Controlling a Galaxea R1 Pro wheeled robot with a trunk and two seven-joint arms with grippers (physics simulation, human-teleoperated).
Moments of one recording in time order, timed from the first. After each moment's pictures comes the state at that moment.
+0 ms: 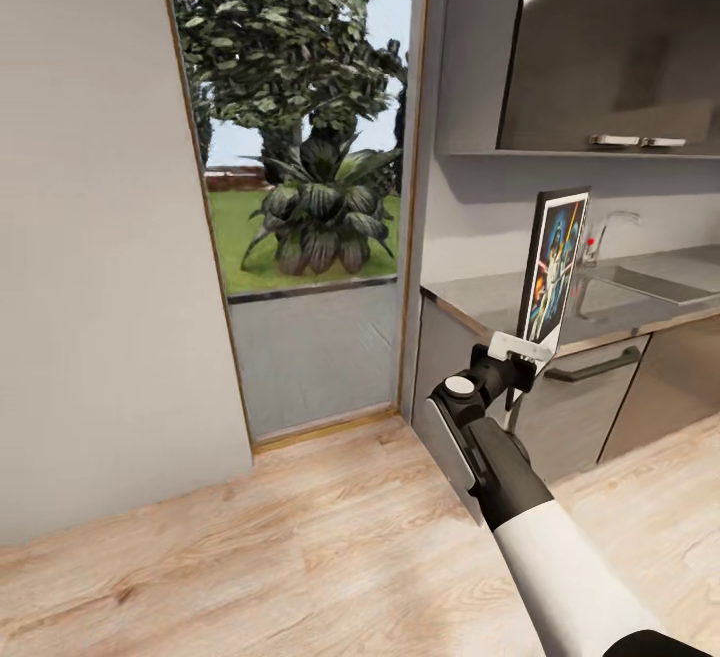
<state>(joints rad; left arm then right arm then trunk) 0.04 -0.01 0.01 -0.69 0.00 0.00 0.01 -0.77 0.10 0.30 -1.14 -0.13 0.33 -1.14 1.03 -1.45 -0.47</state>
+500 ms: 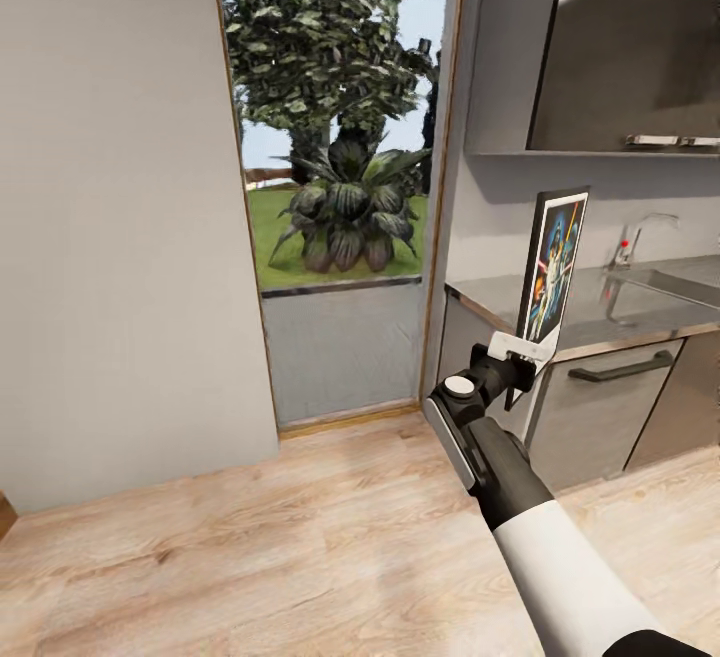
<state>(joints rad) 0.04 -0.02 0.01 -0.69 0.00 0.00 0.01 -0.77 0.10 0.30 -1.14 -0.13 0.32 -1.14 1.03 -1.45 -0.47</state>
